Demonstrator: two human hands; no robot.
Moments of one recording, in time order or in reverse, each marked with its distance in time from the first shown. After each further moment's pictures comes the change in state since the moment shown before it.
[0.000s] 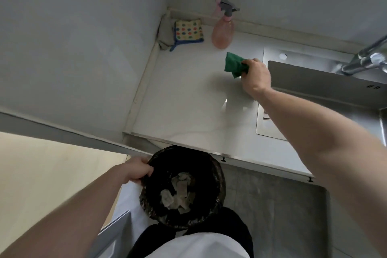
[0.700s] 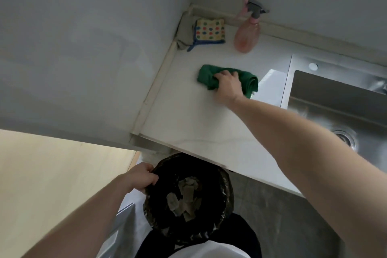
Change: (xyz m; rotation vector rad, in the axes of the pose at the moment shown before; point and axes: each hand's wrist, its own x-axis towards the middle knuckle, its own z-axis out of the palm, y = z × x) left_hand 0.010 -0.009 0.012 -0.061 0.020 -0.073; right_hand 0.028 -0.079 0.111 -0.050 -0.364 -0.265
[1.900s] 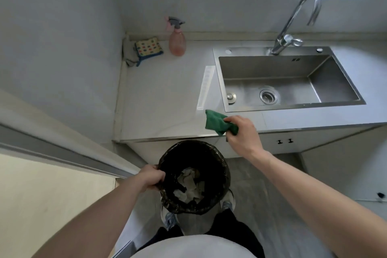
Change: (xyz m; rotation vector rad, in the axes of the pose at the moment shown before) left_hand -0.040 -0.011 0.041 0.010 -0.070 0.184; right_hand -0.370 -0.009 -0.019 0.383 0.449 0.341
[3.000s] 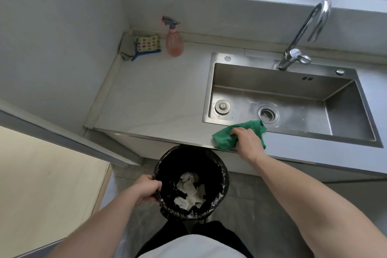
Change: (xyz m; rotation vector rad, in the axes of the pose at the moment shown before) left_hand -0.032 0.057 0.178 -0.224 0.184 -0.129; right_hand 0.096 0.196 -0.062 -0.375 -0.355 -0.149
